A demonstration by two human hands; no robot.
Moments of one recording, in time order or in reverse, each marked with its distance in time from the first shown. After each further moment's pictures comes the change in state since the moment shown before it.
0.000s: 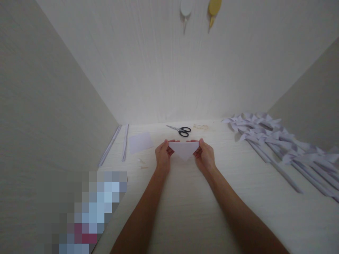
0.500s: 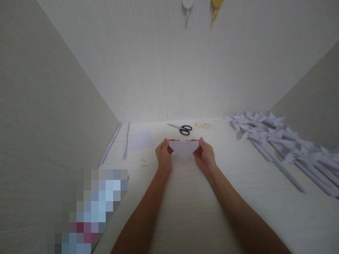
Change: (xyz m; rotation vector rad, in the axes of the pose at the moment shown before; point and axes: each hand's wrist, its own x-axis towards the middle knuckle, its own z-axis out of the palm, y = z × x) left_hand -0.003 -0.004 0.003 0.001 0.091 0.082; right_hand -0.003 0.002 0.000 0.010 -0.014 0.038
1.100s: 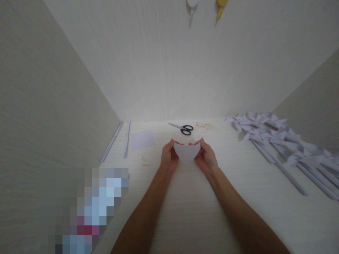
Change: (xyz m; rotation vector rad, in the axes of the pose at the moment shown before) left_hand -0.007 0.003 0.003 -0.211 -0.155 -0.297; right_hand -0.007 -0.005 0.005 0.043 -0.103 0.109
